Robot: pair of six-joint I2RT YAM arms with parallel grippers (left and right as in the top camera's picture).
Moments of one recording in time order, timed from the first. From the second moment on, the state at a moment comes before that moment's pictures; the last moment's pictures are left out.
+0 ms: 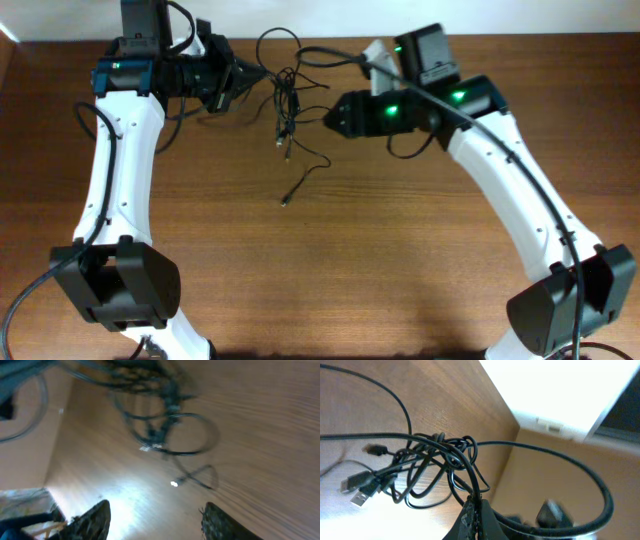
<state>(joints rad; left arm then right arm) 0.03 1.87 1.88 -0.90 0.82 -0.89 0.39 1.80 1.75 -0.84 -0.57 0.31</state>
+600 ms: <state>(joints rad) 0.00 1.87 1.88 -0.87 1.12 -1.41 0.57 1.95 1.75 -0.49 -0.13 0.29</state>
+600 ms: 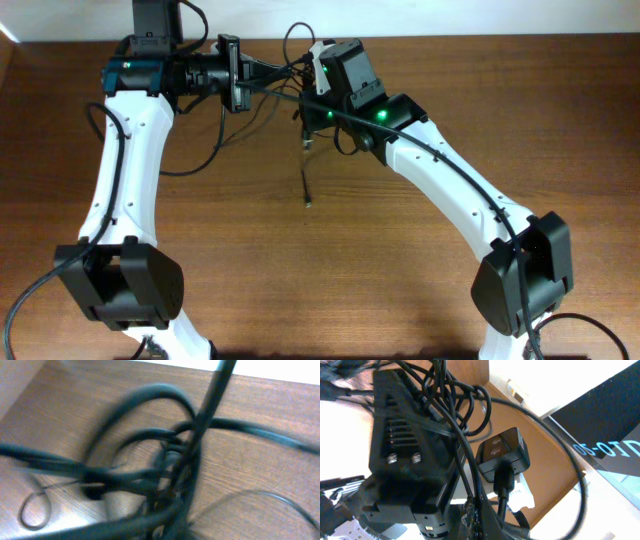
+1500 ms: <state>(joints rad) -0.05 1.85 1.89 -1.16 0.52 -0.06 0.25 1.70 1.75 -1.33 -0.26 0.28</state>
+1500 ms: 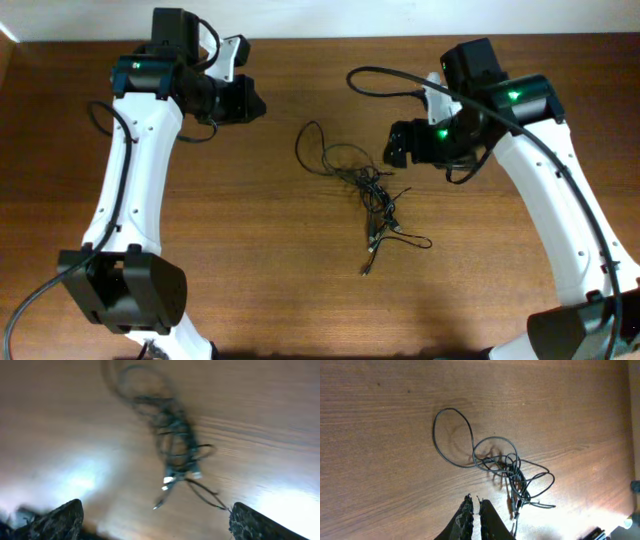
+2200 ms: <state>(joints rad) -0.68 2.21 1.87 -1.02 0.35 -0.05 -0.08 1.70 1.75 -1.31 -0.15 0.27</state>
